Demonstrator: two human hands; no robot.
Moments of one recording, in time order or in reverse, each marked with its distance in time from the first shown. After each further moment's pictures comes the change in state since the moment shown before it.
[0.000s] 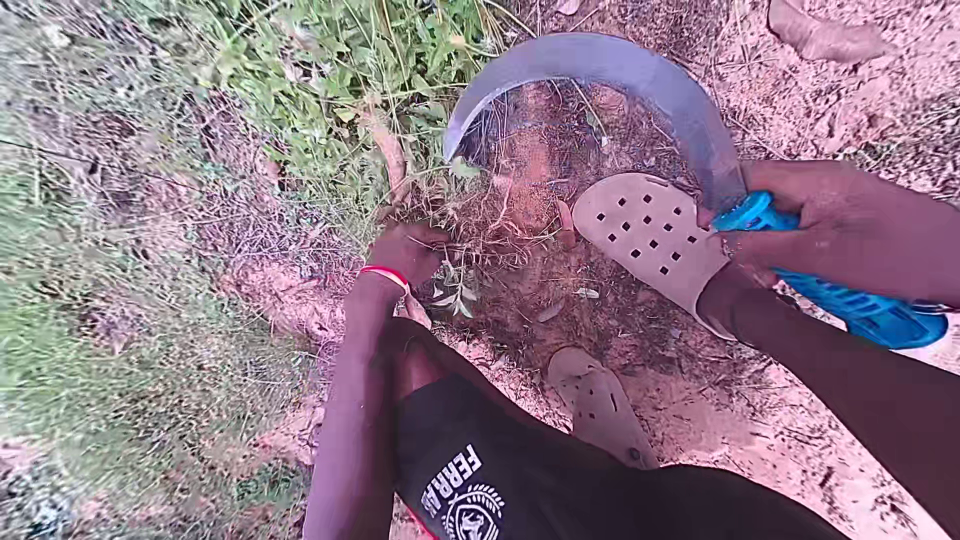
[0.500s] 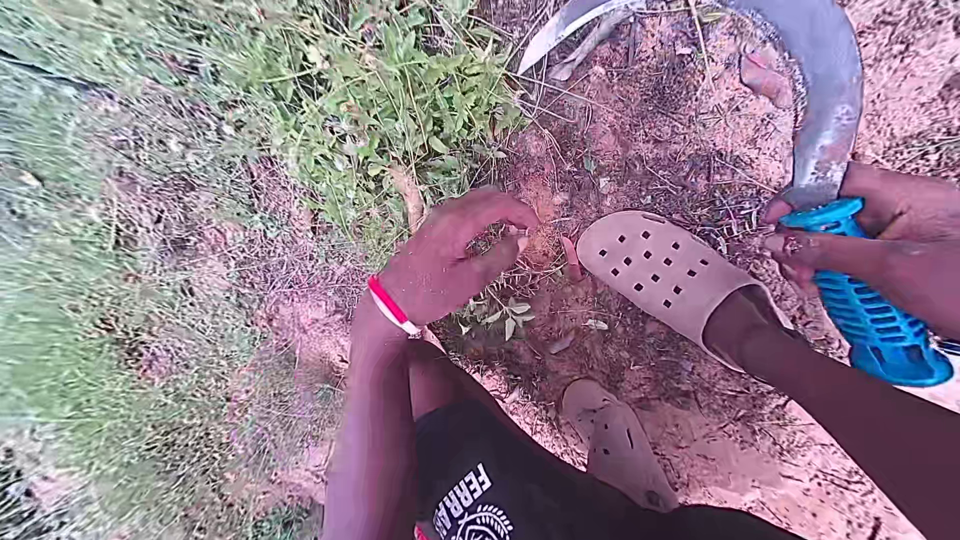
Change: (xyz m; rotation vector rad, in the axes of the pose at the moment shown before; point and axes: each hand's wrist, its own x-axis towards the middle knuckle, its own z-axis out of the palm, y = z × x) left_hand -0.024 0.096 -0.086 -0.249 0.283 0.678; right_hand -0.008 0.037 -0.009 0.338 0.326 -0.071
